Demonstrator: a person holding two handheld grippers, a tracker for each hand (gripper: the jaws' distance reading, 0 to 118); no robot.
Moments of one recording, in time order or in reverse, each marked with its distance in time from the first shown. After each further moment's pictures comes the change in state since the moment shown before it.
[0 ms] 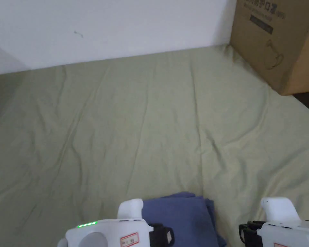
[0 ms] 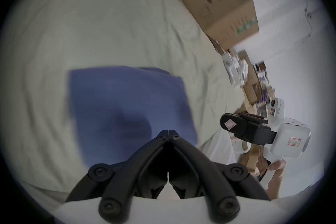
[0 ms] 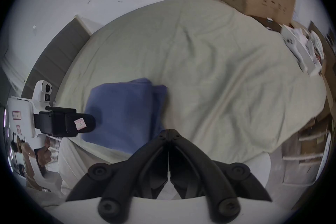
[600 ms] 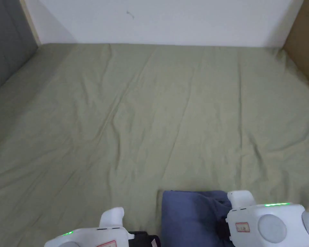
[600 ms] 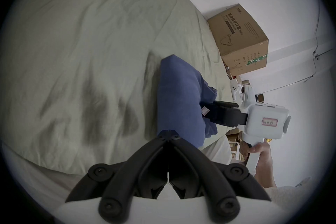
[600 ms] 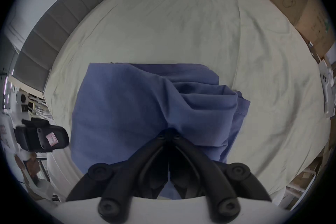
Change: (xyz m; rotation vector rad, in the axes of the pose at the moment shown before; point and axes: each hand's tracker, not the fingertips) left arm -0.089 -0.043 0.039 0.067 -0.031 0.223; right arm -0.073 0.034 -0.118 -0.219 0.039 0.187
